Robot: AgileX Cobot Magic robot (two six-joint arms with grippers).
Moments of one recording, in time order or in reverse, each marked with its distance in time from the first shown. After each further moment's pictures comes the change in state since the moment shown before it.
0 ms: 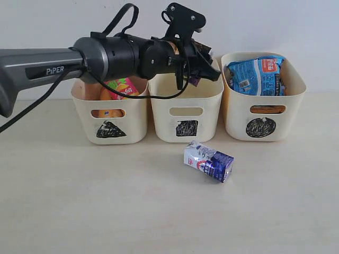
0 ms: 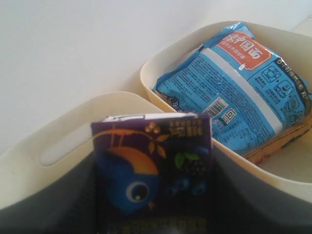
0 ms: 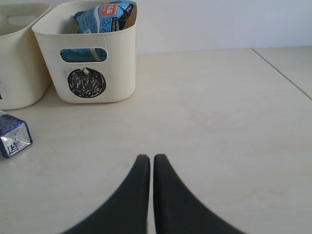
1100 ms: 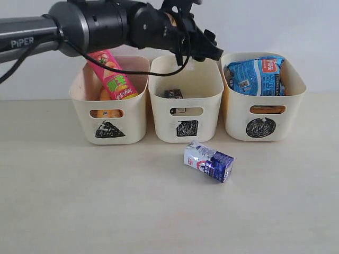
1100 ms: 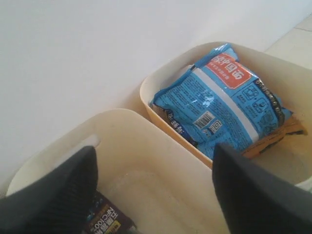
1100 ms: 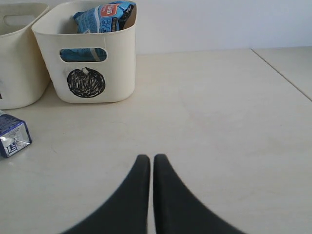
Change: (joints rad) left arm -0.019 -0.120 -0.010 0.000 0.175 0.000; right arm 0.000 0.000 0.000 -0.002 0.000 0.000
